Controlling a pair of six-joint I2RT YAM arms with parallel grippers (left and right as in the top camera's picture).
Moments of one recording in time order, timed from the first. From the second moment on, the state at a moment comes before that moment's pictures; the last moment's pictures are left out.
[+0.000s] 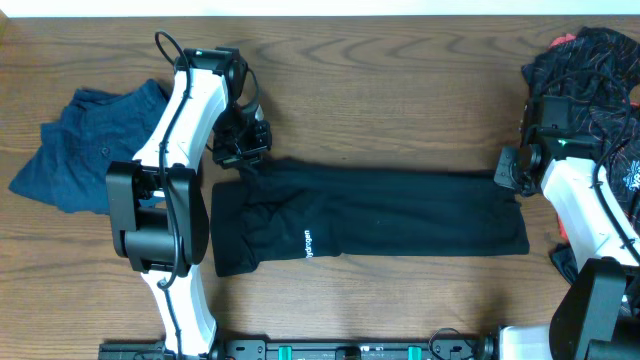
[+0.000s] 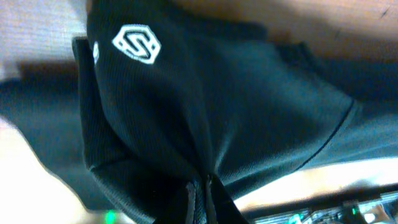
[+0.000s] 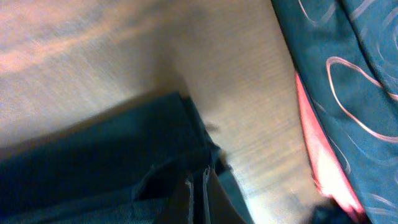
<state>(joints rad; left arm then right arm) -0.13 2.08 1.73 -1.46 0.31 -0.22 -0.11 1.59 1.05 -0.74 0.22 0.20</state>
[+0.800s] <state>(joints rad) -0.24 2.08 1.62 -1.65 0.30 -0.22 -0.12 1.59 1.04 -0.85 0.29 0.20</state>
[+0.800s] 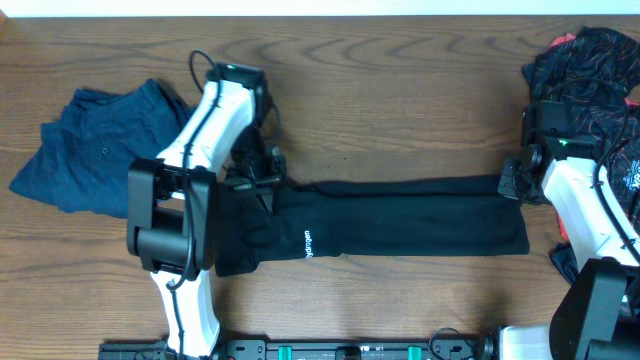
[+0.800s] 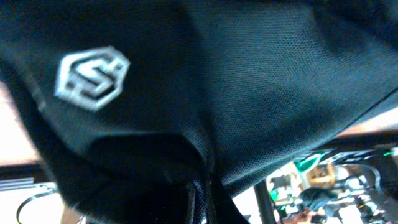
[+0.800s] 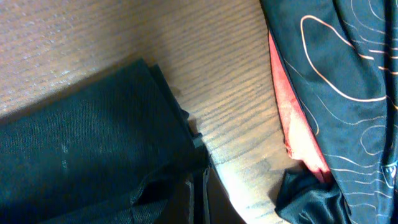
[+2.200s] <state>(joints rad) -0.32 1.83 1.46 -1.26 0.29 -0.24 -0.12 1.59 1.04 -0.88 0.03 0.13</state>
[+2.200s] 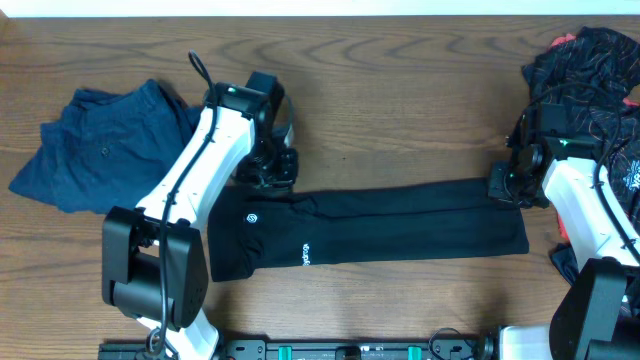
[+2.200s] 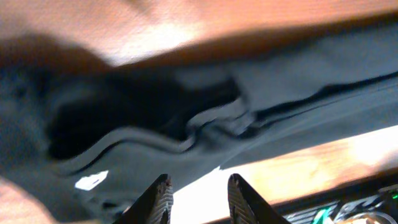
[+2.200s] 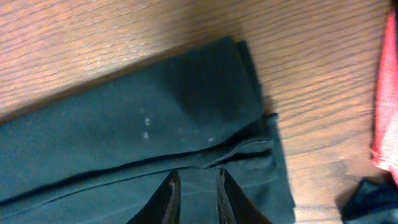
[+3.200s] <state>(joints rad) -0.49 2.01 1.45 -1.16 0.25 -0.40 -0.12 1.59 1.00 -0.91 -0.01 0.12</state>
